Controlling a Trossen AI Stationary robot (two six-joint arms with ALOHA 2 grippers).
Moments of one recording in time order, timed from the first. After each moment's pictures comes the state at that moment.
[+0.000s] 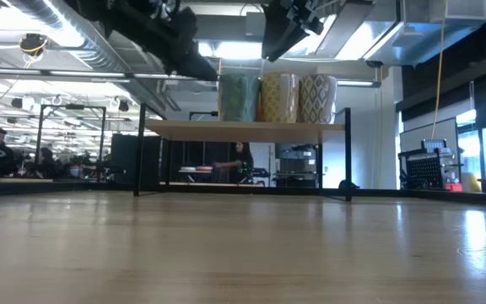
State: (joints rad) left arm 0.47 1.24 0.89 0.00 -0.01 0.13; right arm 0.00 1.75 1.74 -0.97 0.48 0.36
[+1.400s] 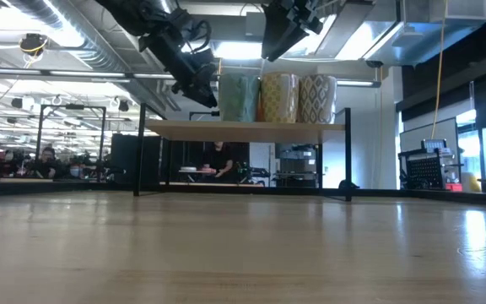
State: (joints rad) left arm 0.76 1.59 1.32 -0.32 0.04 0.19; right arm 0.00 1.75 1.74 -0.97 0.48 0.34
